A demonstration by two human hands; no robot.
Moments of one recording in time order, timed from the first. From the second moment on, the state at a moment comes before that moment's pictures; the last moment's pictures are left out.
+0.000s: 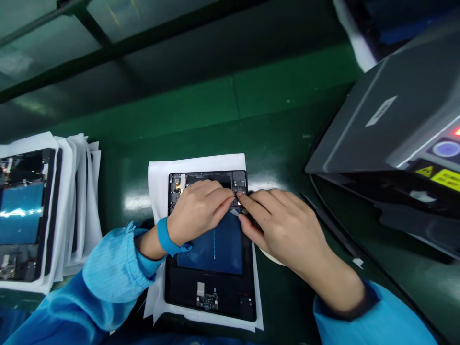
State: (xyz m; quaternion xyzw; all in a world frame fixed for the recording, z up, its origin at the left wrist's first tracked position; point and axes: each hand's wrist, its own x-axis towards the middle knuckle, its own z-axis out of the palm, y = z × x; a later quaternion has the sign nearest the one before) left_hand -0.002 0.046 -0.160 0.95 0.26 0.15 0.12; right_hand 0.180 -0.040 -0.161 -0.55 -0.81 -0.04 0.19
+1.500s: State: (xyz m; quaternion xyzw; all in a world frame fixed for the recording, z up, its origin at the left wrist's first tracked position) left_hand -0.002 0.047 -0.162 0.95 0.24 0.15 0.11; right_hand 0.175 -0.028 -0.161 -0.60 -0.77 -0.16 0.17
